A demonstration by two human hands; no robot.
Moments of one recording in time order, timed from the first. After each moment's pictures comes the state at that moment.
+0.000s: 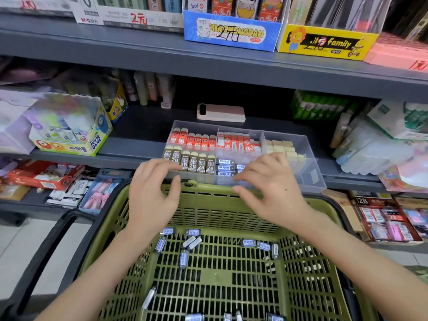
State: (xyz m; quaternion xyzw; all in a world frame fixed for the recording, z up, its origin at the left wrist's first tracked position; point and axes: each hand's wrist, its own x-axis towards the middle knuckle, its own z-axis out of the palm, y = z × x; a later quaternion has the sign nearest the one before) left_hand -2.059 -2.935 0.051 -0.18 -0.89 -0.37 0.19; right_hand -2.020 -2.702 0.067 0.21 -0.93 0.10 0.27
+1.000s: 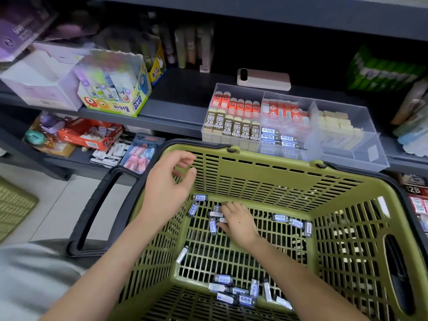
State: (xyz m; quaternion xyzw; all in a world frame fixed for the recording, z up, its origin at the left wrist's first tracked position) left_hand -2.031 -2.989 0.020 -0.10 -0.86 -0.50 0.06; right_hand -1.994 -2.807 -0.164 0.14 -0.98 0.13 -0.03
